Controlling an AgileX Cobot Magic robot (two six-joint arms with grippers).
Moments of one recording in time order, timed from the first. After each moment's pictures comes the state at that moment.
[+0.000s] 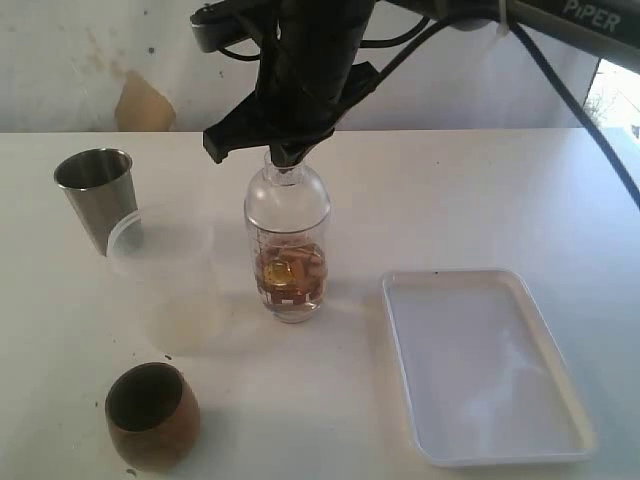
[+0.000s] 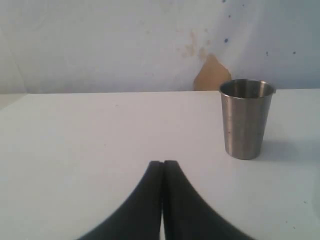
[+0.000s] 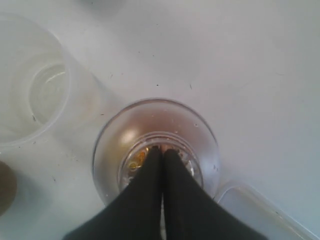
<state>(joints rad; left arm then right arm) 0.13 0.00 -0.01 0.01 0.21 0.06 0.57 2.00 -1.97 -0.04 1.19 -0.01</state>
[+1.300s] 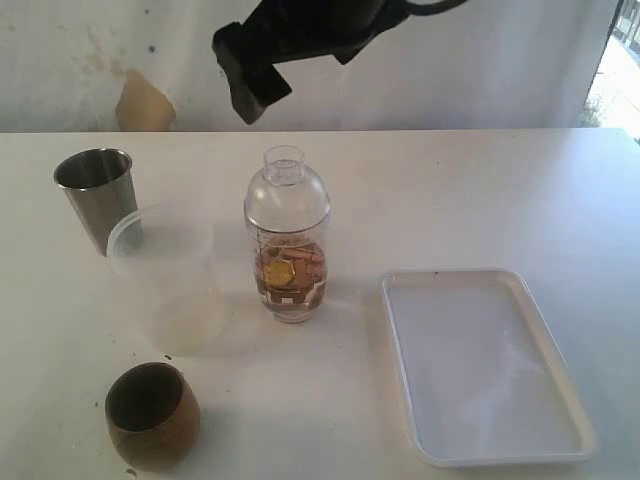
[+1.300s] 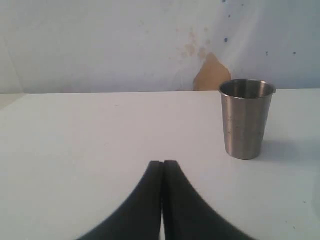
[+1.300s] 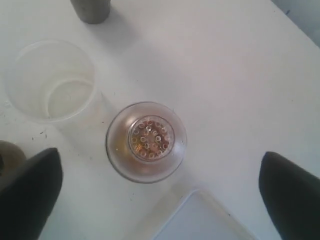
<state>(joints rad) 0.13 0.00 -0.01 0.01 0.21 0.06 0.57 1.79 -1.97 -0.04 1.21 -0.15</state>
